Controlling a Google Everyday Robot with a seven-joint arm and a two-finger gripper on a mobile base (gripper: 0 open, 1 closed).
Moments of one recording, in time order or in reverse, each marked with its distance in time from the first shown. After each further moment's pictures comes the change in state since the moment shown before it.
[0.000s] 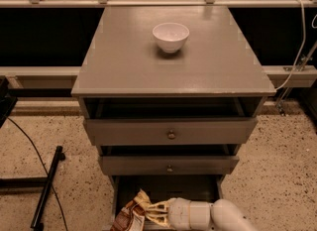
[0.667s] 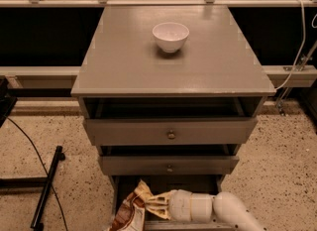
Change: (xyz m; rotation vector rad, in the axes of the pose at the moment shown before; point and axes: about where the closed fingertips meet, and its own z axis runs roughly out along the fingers) arm -0.022 -0.028 -0.010 0.026 -0.011 -0.096
